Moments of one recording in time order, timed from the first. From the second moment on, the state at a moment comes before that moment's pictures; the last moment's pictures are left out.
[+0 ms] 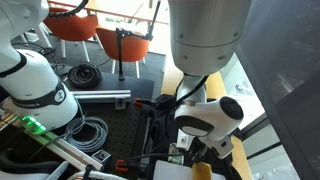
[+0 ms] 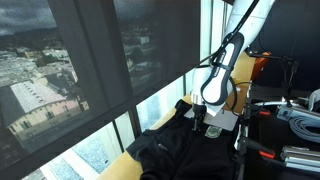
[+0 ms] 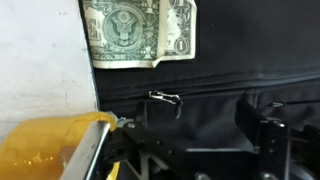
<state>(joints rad) -0.02 0.84 0.05 -2.05 0.05 2.94 0.03</state>
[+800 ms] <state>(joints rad) -0.02 0.85 0.04 -2.04 0.05 2.94 0.03</state>
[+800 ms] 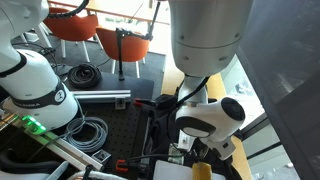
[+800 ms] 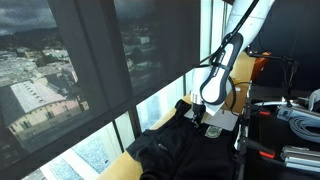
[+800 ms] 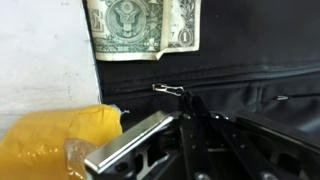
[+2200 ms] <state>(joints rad) 0.25 0.84 -0.06 -1.95 0.03 2.80 0.15</state>
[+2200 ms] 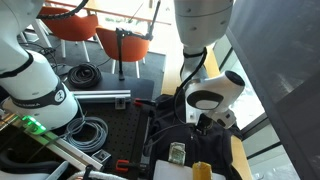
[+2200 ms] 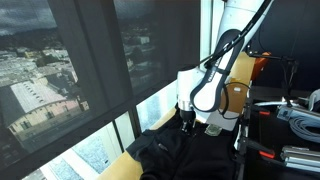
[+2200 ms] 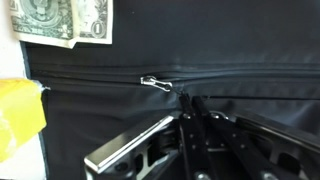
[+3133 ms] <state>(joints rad) 0.50 0.80 -0.08 -1.81 -0.14 2.52 0.38</state>
